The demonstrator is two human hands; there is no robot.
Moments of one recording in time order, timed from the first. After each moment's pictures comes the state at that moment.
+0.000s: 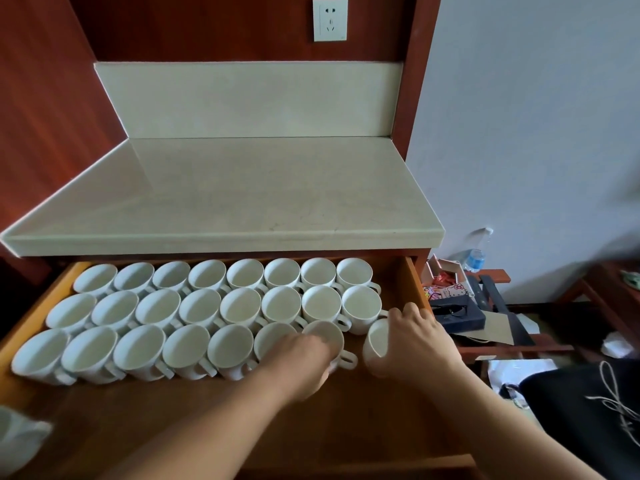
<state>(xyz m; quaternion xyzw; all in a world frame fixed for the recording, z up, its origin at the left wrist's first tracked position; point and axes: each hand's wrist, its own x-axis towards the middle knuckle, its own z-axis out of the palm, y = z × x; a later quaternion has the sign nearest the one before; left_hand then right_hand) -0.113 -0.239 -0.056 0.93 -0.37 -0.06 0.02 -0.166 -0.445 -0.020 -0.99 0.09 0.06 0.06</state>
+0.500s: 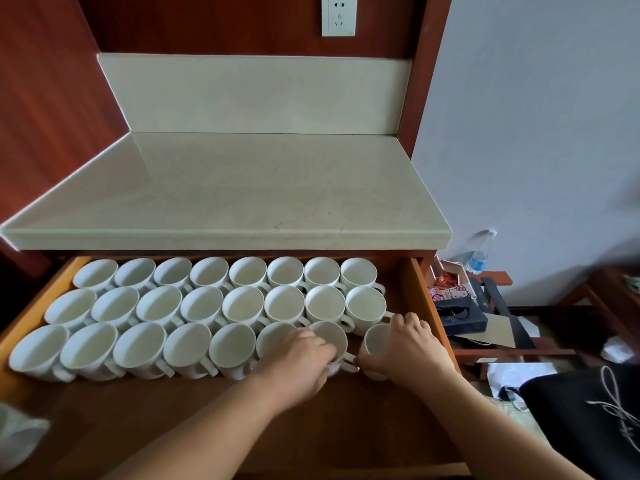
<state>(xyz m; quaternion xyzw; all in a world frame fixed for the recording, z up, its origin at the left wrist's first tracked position) -0.108 -0.222 -0.068 0.90 -0.44 0.01 0.08 -0.153 -0.438 -0.040 -0.97 0.15 0.11 0.14</state>
